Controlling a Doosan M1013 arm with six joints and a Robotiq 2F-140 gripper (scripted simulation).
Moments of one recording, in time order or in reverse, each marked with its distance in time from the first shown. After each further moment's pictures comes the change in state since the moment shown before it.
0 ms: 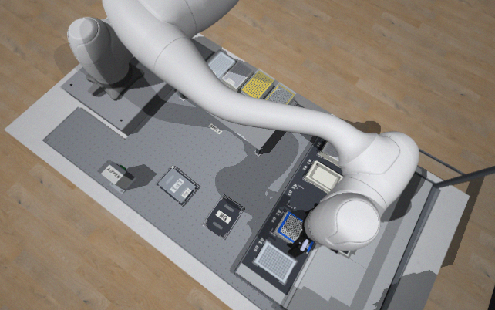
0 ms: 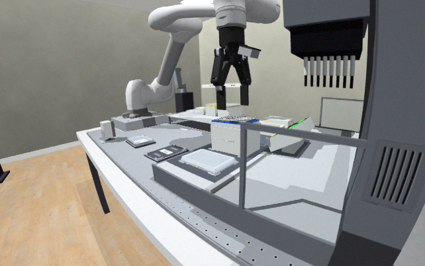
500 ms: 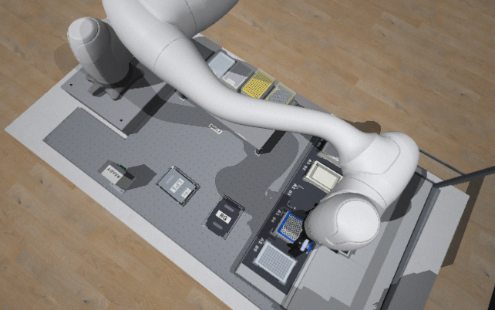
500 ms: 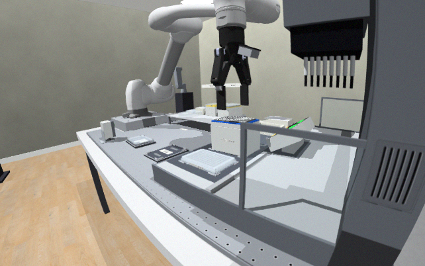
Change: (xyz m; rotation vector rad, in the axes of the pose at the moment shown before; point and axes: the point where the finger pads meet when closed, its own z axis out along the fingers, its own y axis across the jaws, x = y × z) arm 0.000 0.000 0.000 0.000 0.000 0.000
